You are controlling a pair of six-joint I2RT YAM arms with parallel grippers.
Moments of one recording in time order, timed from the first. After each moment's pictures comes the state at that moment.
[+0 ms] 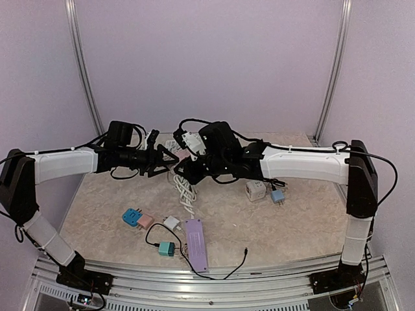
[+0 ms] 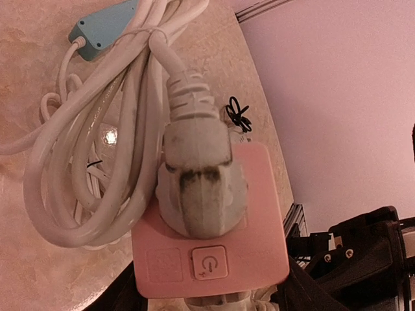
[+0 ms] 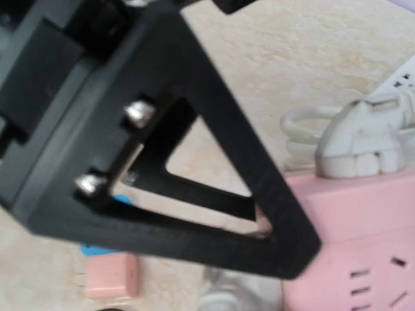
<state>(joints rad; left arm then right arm) -0.42 1.57 1.04 -0.05 0.68 -0.66 1.01 1.95 1.62 -0.16 -0.04 0.17</state>
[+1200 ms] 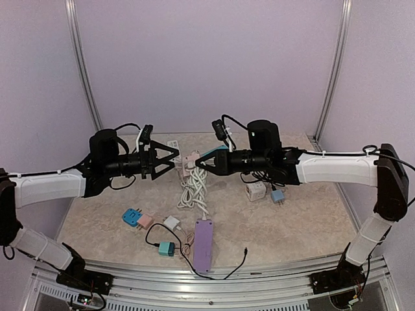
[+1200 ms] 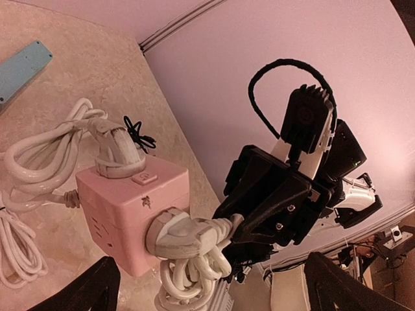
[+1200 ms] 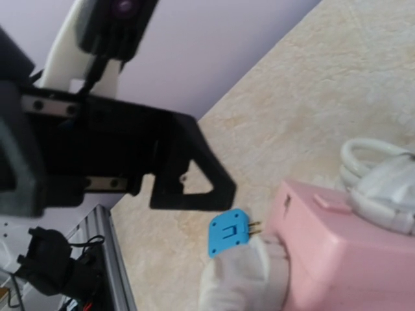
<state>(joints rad) -0.52 1.34 0.76 0.45 0.71 -0.90 0.85 1.67 1.18 0.25 -0.46 0.52</state>
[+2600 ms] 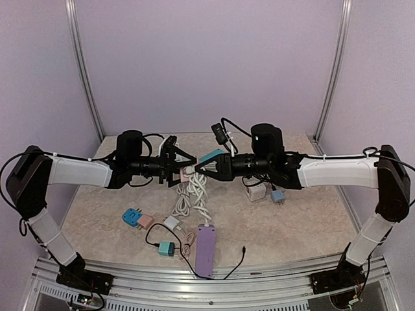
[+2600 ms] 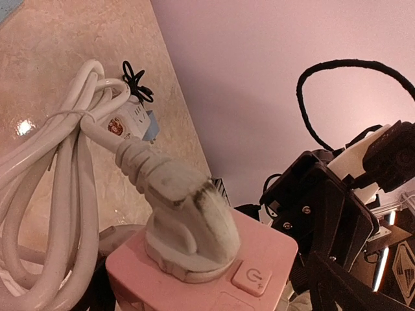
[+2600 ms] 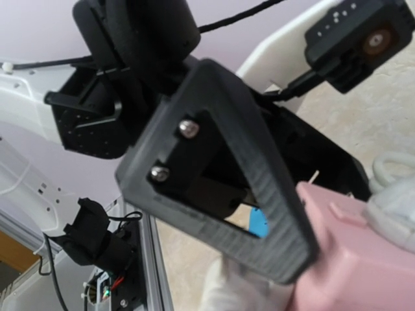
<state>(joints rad) -0.54 1.66 0.91 0.48 0.88 -1.00 0.85 1.65 1.11 0.35 -0.60 0.51</state>
